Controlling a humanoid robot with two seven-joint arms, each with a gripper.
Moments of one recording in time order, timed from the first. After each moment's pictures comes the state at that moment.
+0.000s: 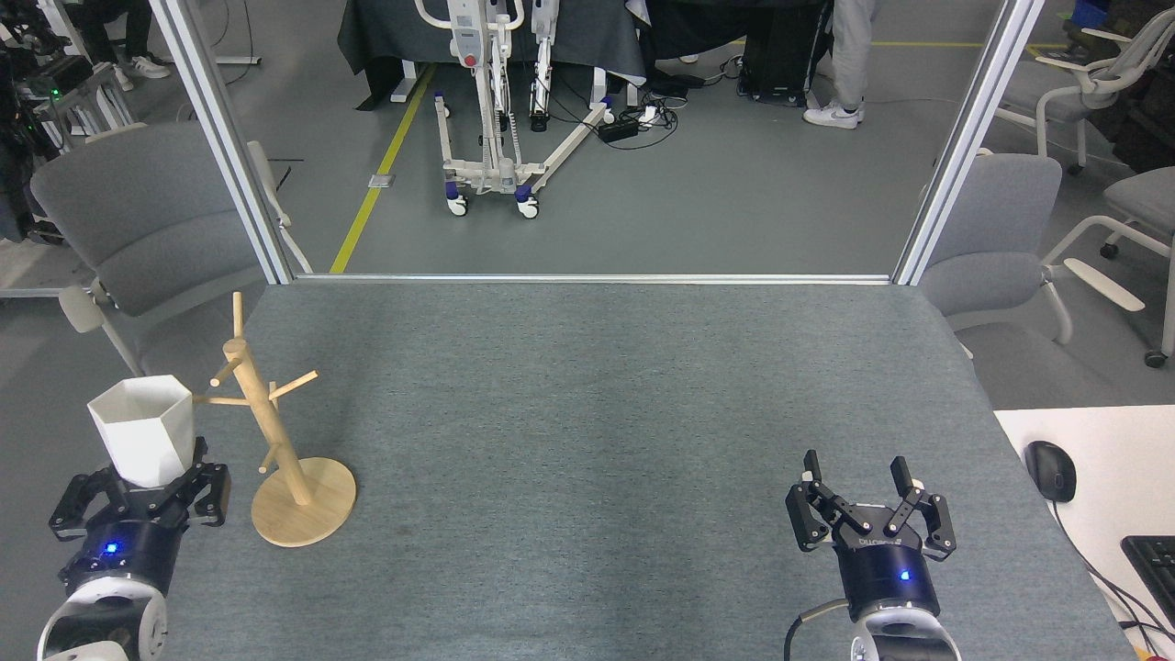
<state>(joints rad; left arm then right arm) -0.21 0.18 0.43 -1.31 -1.62 -0.22 0.03 -0.08 0.15 -0.26 -1.49 1.63 -0.19 -0.05</state>
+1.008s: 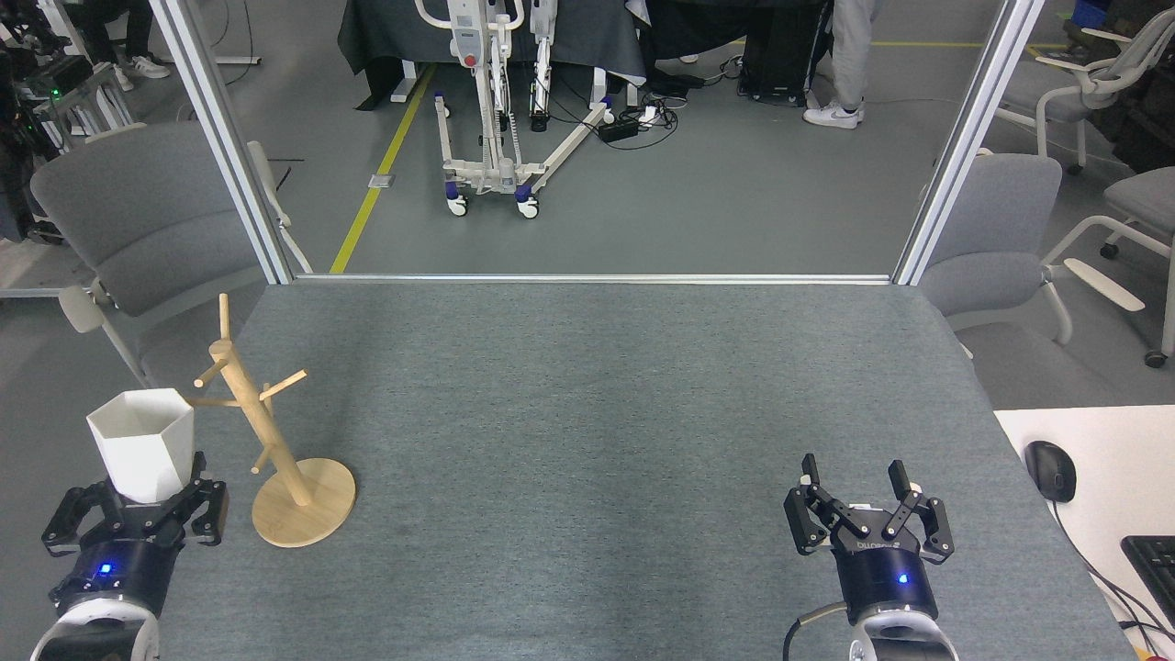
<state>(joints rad) -0.15 0.18 0.43 -1.38 -1.64 -0.24 0.03 -0.08 0.15 -0.26 -1.48 1.63 -0.19 -0.06</state>
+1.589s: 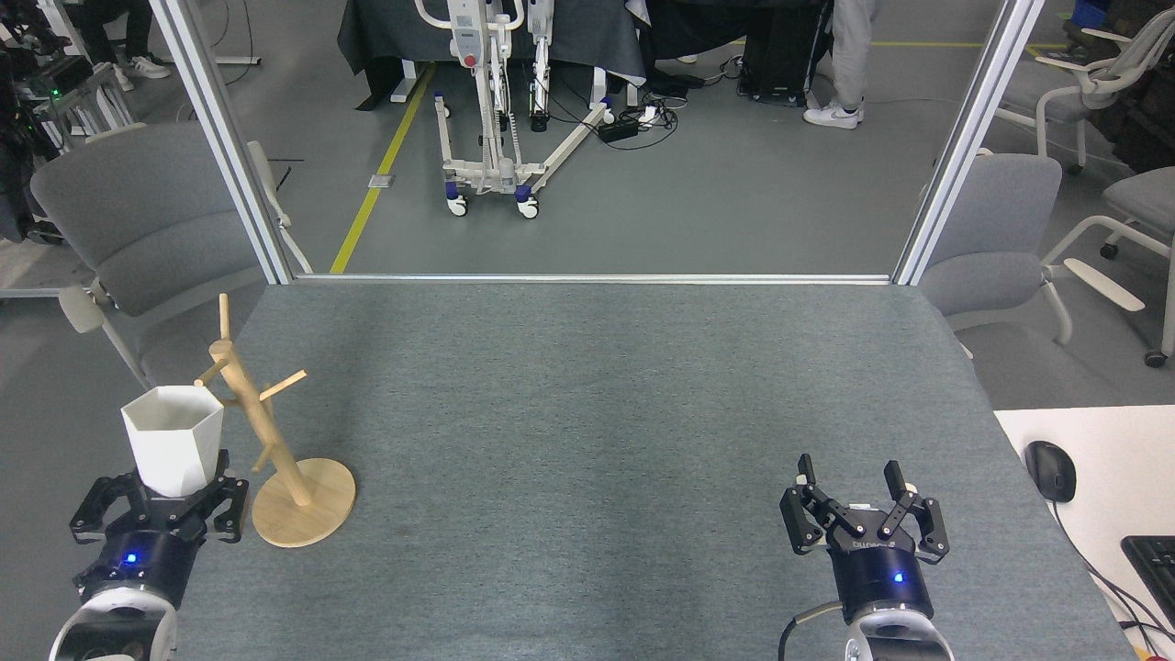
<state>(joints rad) -0.16 0.18 0.38 -1.35 -1.68 -0.24 0.04 -0.08 0.16 -0.26 -1.48 1.63 -0.19 -0.05</state>
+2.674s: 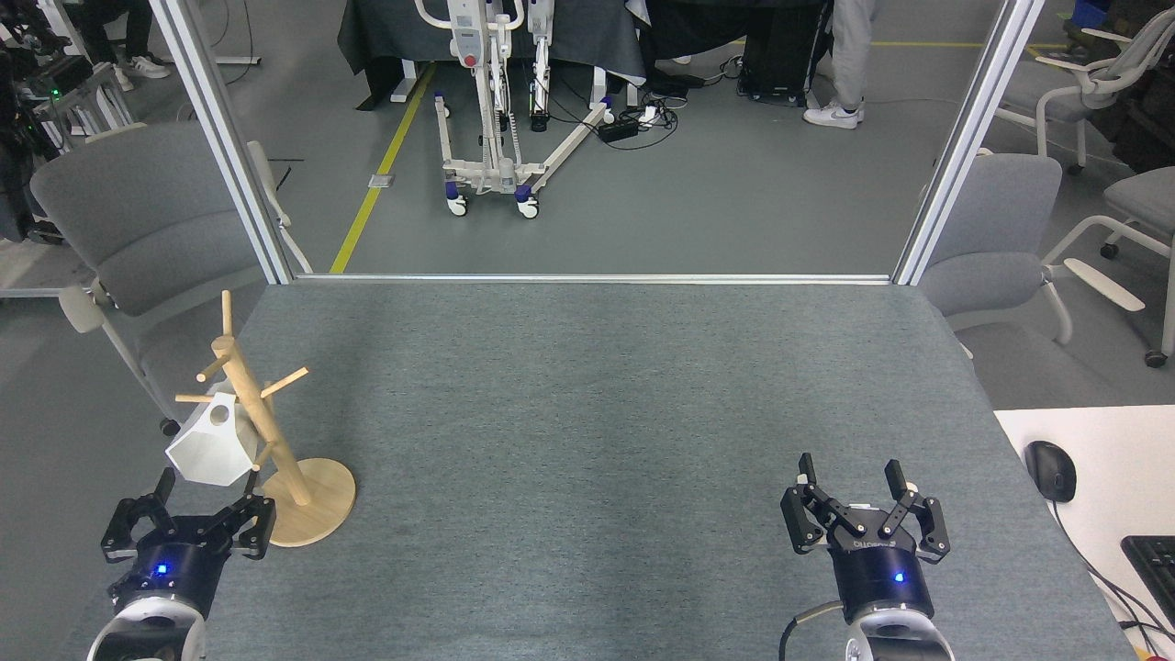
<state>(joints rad) -0.17 0.15 0.36 -1.27 -1.69 -0.21 0.05 -0.08 0.16 -0.26 -1.48 1.63 -0.19 -0.05</state>
